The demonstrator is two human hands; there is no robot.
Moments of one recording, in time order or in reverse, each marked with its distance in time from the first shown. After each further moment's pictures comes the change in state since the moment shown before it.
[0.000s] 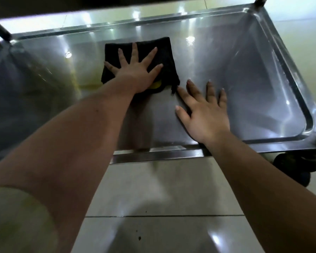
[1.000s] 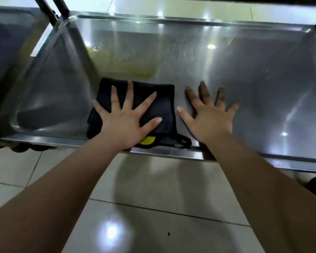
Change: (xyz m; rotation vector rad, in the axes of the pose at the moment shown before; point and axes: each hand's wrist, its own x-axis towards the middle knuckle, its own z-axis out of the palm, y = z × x) left_hand -0.149 -0.165 0.040 0.017 0.066 -0.036; right_hand 0.021 -0.126 0.010 -0.096 -0.116 0.005
